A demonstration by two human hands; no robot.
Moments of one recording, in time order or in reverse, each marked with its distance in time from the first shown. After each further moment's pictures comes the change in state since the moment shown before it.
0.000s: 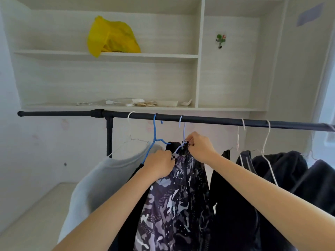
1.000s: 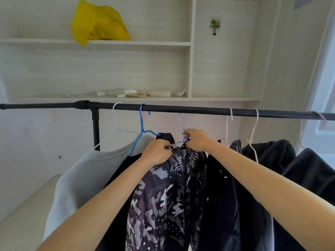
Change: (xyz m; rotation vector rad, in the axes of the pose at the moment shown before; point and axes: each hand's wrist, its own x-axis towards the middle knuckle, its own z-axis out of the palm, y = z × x) left_hand 0.017 0.021 0.011 -0.378 -0.002 -0.035; right_hand 0.021 0.035 -0.015 -0.247 -0.207 -0.030
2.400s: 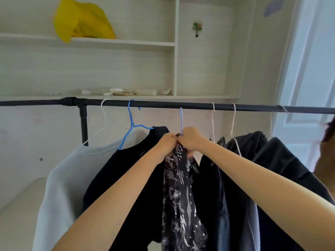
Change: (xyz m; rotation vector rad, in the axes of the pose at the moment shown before) left_hand 0.018 0.041 0.051 -0.696 -0.140 -0.107; right_hand -0.061 -0.009 -0.001 0.326 0.112 0.242
